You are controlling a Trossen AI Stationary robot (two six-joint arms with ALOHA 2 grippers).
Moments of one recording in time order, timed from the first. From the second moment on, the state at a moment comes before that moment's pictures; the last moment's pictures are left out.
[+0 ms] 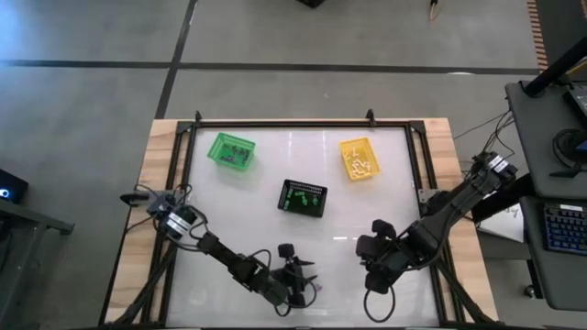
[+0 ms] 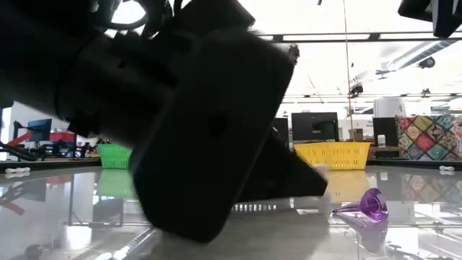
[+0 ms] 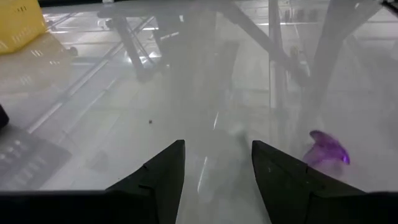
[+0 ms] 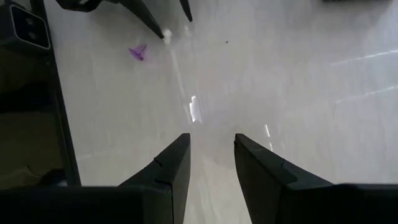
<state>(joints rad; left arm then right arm) -0.60 2.27 1.19 0.55 -0.77 -0.31 0.68 1.49 1.23 -0.93 0.21 0.90</state>
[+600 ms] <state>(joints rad) -0.60 2.27 1.20 0.54 -0.72 -0.32 0.68 1.50 1.22 -0.93 0.21 0.90</state>
